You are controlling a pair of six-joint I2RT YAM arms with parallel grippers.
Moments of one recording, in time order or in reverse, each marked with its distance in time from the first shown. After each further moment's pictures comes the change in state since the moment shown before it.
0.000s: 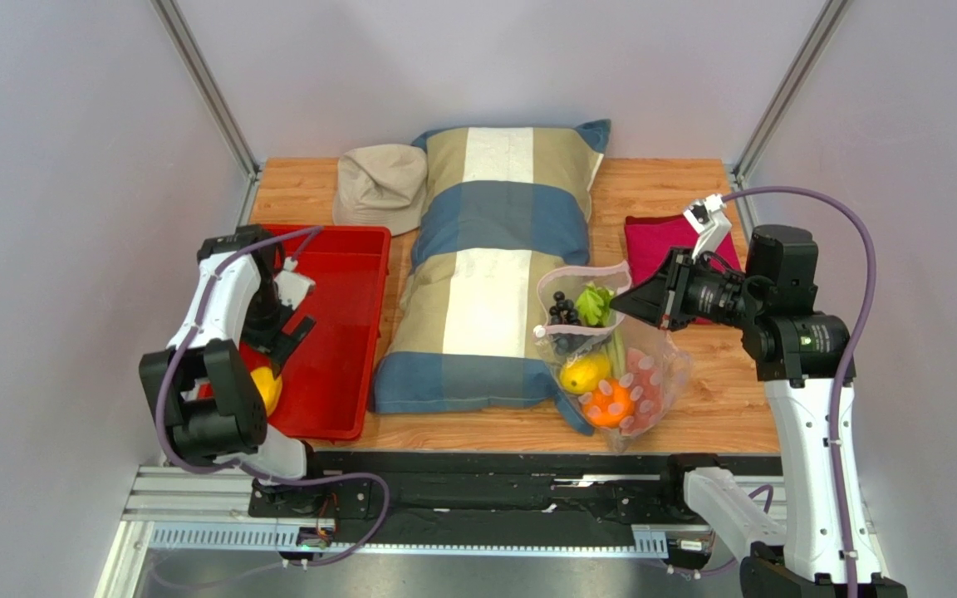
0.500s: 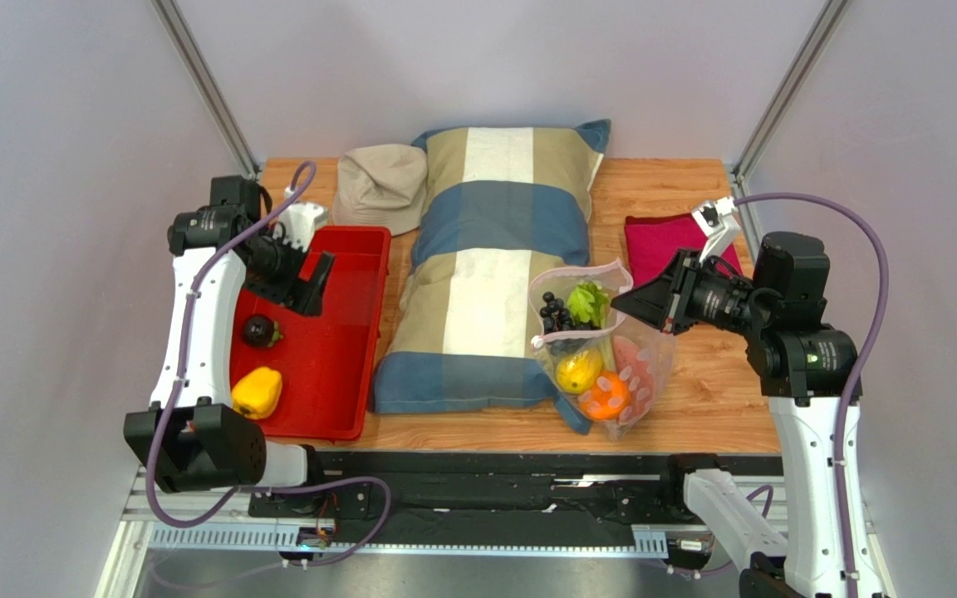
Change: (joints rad) left arm -0.100 -0.109 0.313 -0.019 0.499 -0.108; right arm 0.000 -0.048 -0.005 0.041 0.000 0.064
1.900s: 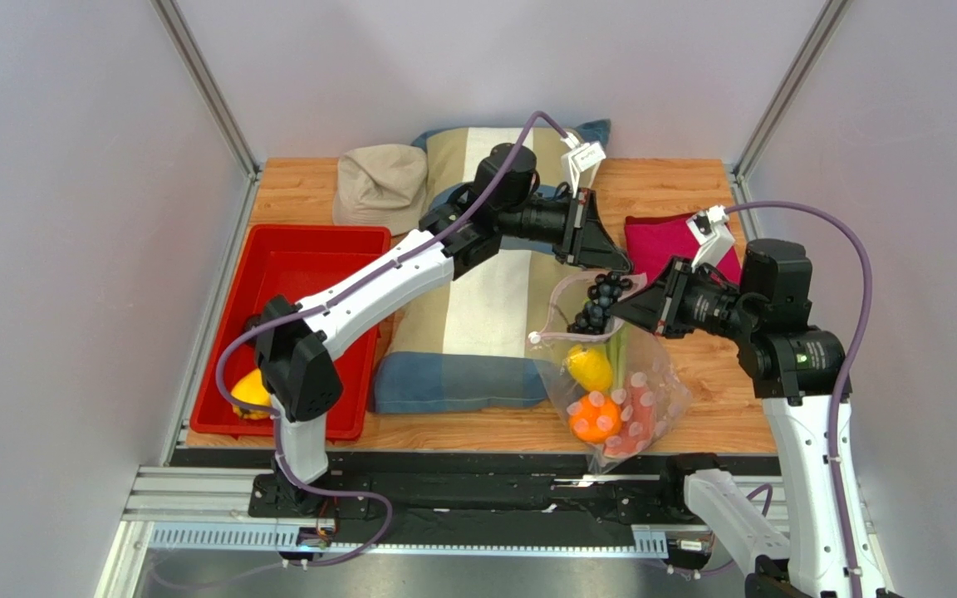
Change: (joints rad) left arm -0.939 0.502 0.327 1.164 0.513 -1.148; right arm 0.046 -0.006 -0.064 -0.006 0.124 0.071
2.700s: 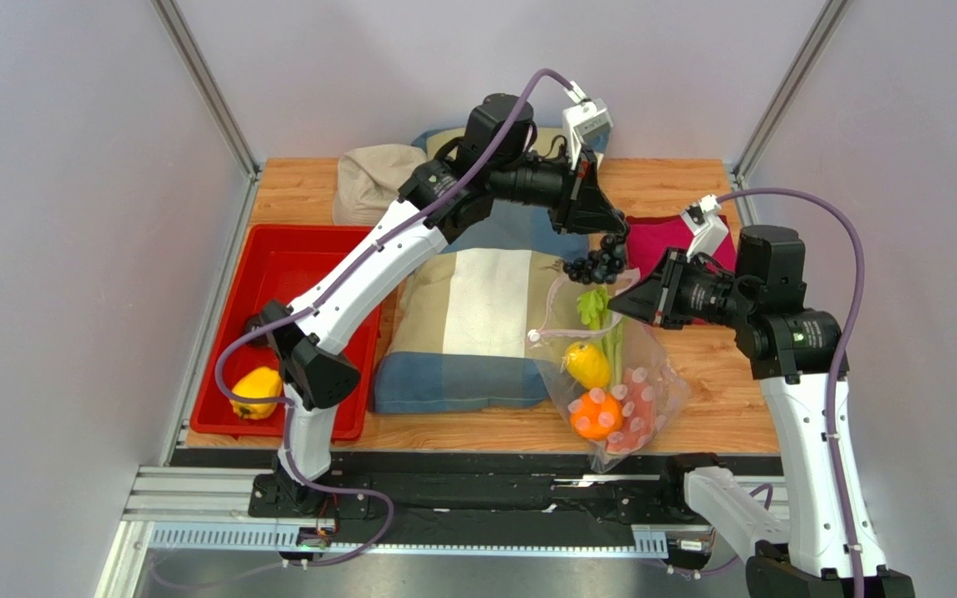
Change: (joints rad) left arm 0.029 0.108 0.478 -0.429 -0.045 0.448; right arm 0.000 0.072 0.055 -0.049 -0.006 -0.031
